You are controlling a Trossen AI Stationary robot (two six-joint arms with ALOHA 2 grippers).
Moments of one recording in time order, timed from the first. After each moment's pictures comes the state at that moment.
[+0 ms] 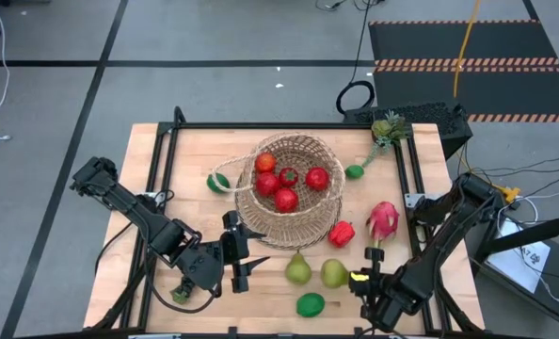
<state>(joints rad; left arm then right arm) -0.62 1.54 1.39 -0.48 -0.73 -0.37 0.91 1.67 1.23 -1.02 0.41 0.99</state>
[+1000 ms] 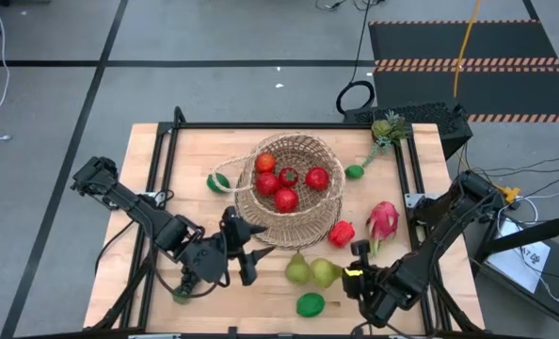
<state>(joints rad) -0.58 1.54 1.39 -0.45 -0.76 -0.63 0.86 1.66 1.26 -1.01 0.57 0.57</state>
